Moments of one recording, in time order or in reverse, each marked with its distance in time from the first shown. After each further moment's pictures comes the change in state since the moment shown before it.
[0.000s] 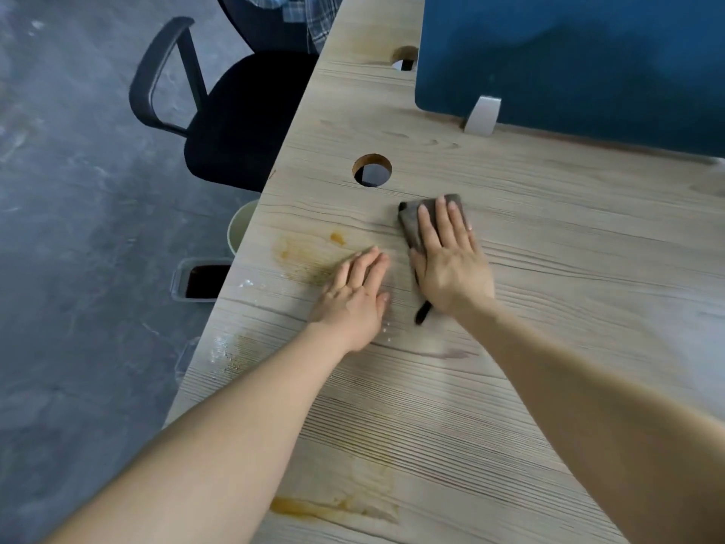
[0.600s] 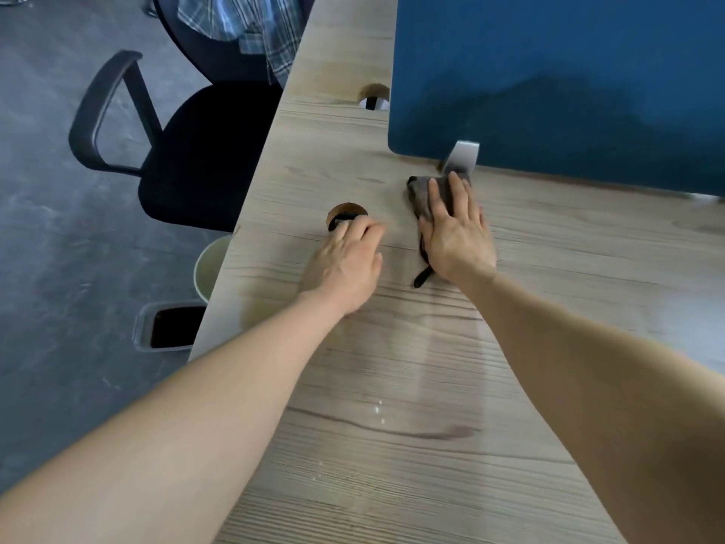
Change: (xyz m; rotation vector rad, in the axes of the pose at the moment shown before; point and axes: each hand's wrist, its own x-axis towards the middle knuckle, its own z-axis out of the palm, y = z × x) left_hand 0.117 -0.003 -0.061 -0.001 0.261 0.196; right_hand 0.108 0.039 -0.019 0.052 0.048 0.216
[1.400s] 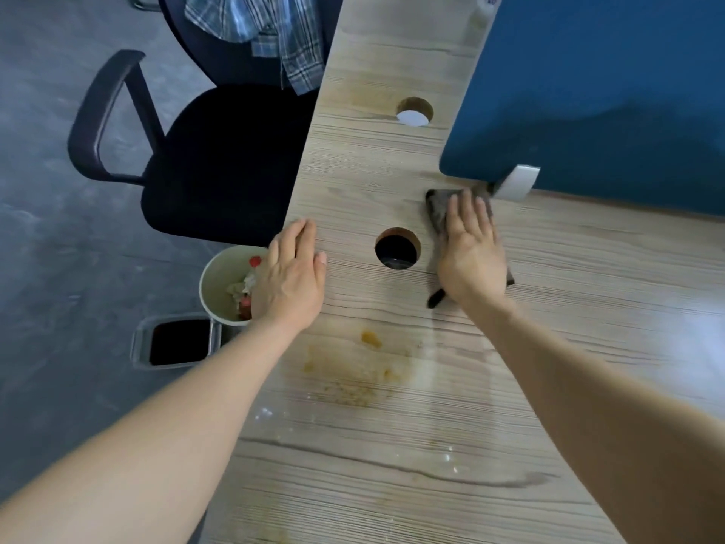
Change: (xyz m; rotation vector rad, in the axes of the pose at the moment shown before) left_hand -0.008 -0.131 -0.007 -0.040 0.071 -0.218; right_hand 0.016 -0.065 0.018 -0.005 0.113 0.073
